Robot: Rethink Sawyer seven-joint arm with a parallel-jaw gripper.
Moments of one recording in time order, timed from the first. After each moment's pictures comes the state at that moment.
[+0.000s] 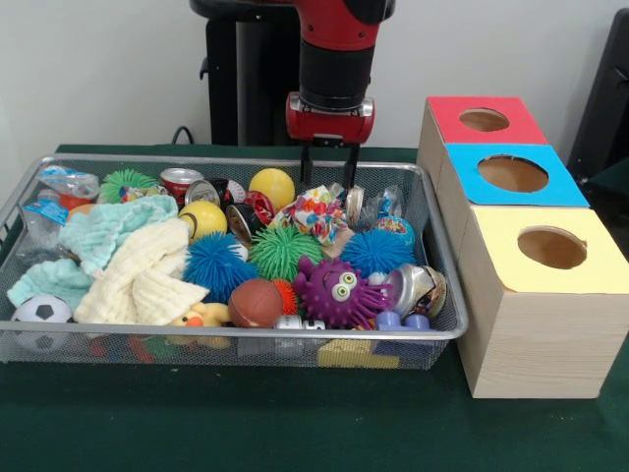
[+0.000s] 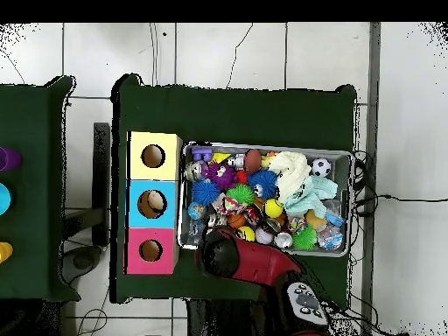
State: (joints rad) arm -0.25 -0.61 -0.04 2.01 -0.04 0.16 1.57
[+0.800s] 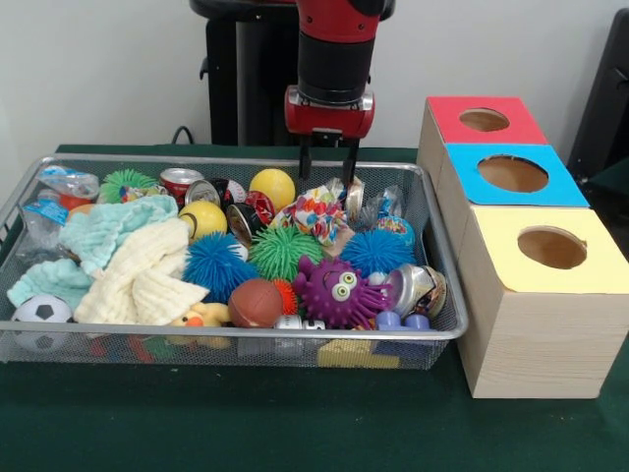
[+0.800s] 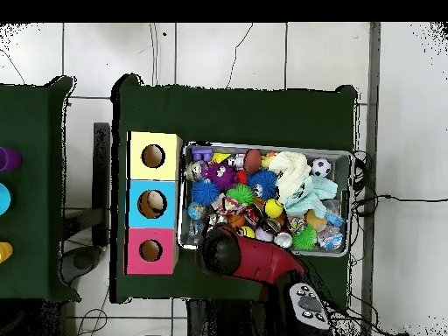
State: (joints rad) arm -0.25 -0.64 -0.04 2.00 -0.04 0.20 1.57
